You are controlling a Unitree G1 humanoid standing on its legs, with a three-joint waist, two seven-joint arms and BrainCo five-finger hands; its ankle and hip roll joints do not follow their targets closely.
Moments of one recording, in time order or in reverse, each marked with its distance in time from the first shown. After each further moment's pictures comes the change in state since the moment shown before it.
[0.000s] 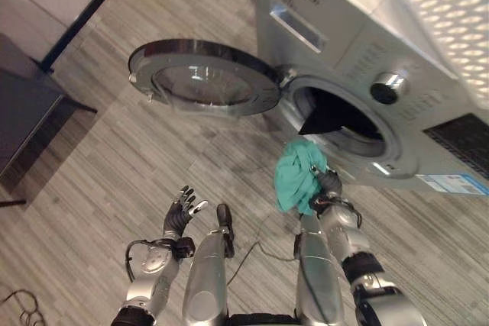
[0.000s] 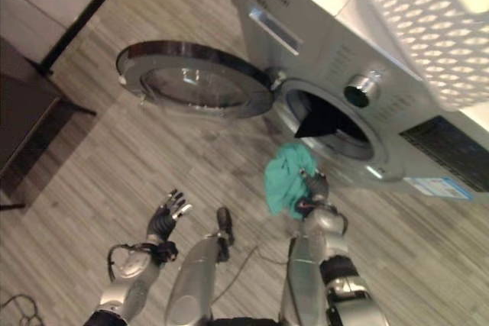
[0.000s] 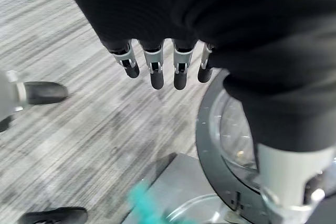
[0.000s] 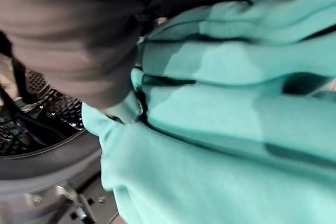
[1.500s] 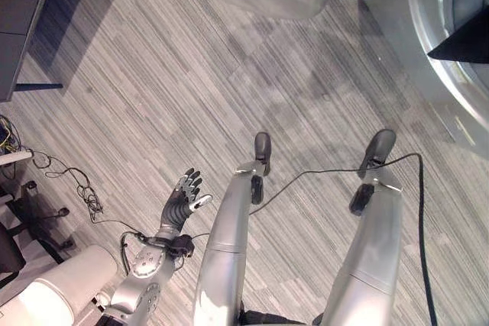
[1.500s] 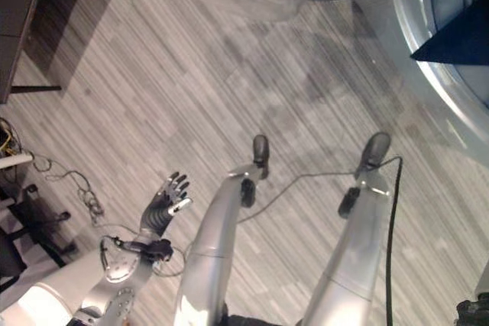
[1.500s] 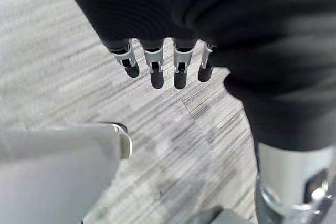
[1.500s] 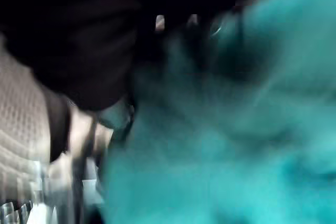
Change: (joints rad) left arm 0.086 0.177 -0.066 -0.286 -0.155 -0.057 -0.023; right arm -1.110 -0.976 0.418 0.670 0.164 0.079 -0.105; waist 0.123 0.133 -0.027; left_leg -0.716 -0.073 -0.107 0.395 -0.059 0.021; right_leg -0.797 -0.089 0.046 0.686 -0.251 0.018
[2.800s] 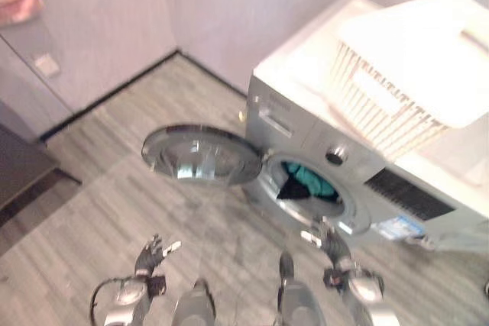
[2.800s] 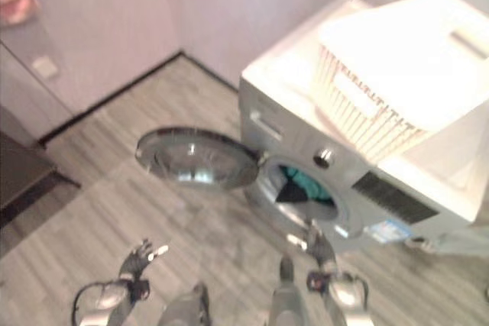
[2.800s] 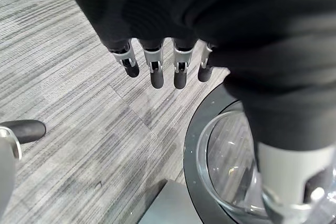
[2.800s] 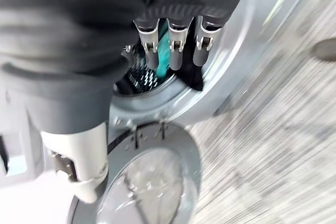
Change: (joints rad) left arm -0.043 -0.132 0.201 0.799 0.288 0.038 -0.046; right arm 1.812 0.816 -0.285 -0.961 -0.373 -0.060 0.387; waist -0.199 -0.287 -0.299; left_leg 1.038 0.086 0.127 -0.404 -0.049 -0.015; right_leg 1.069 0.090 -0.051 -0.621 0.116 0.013
